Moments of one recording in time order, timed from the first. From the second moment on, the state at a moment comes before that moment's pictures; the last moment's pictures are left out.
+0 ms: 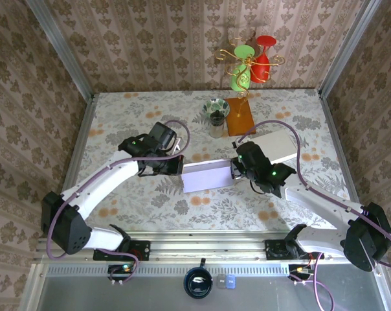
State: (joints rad) left arm -0.68 1.36 1.17 -0.92 0.24 -0.44; right arm 0.67 1.18 0.81 -0.38 0.23 0.34
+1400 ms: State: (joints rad) left arm -0.73 1.29 1.02 -0.74 0.18 -0.48; right arm 0.68 1.02 0.79 -0.51 0.23 0.68
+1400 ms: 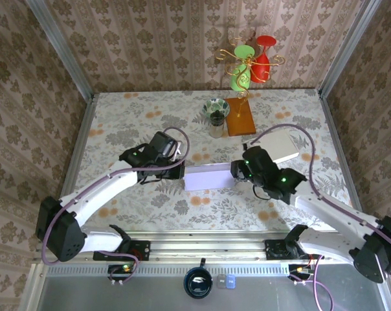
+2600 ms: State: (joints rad) left arm -0.76 1.29 1.02 -0.73 0.13 -0.47; right arm 0.55 1.03 0.62 -0.21 -0.05 1.78
